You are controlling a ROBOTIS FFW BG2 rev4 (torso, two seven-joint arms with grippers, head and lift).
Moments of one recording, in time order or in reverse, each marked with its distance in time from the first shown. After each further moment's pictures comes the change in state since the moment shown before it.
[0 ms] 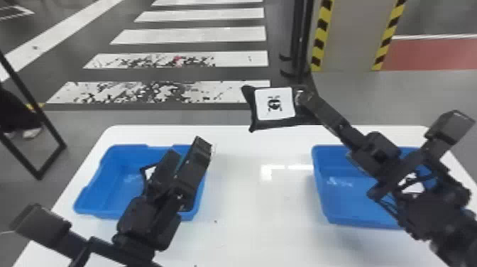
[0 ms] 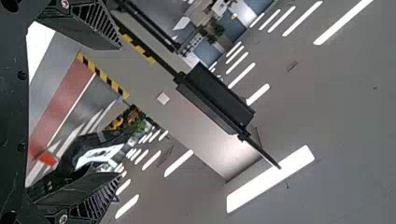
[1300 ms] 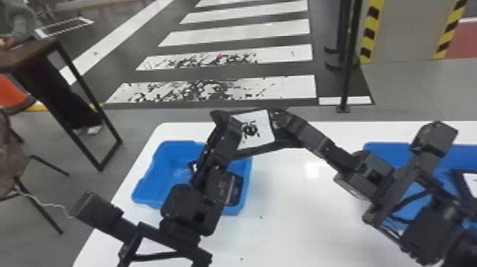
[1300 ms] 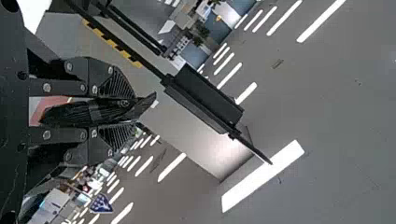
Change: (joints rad) left arm 0.006 0.010 -0.014 -0.025 -0.090 -0.079 0.048; right arm -0.056 -0.029 0.289 0.047 -0.165 -0.012 0.013
